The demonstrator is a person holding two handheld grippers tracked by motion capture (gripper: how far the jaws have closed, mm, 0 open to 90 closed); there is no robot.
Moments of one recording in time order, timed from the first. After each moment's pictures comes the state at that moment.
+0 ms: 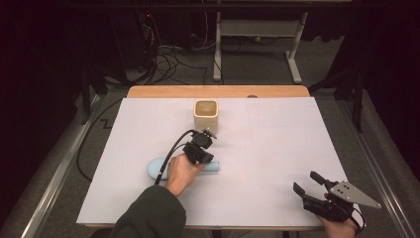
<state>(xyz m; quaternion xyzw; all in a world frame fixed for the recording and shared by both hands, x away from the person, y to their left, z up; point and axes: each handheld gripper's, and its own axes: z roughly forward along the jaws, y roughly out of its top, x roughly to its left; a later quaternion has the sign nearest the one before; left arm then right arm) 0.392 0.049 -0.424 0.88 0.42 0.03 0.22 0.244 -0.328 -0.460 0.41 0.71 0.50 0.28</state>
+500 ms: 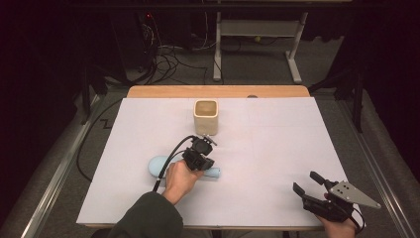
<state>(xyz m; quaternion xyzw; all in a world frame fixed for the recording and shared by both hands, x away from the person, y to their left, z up) 0.372 0.051 -0.423 0.89 0.40 0.03 0.23 0.244 -0.327 -0.460 0.41 0.71 0.50 0.28</state>
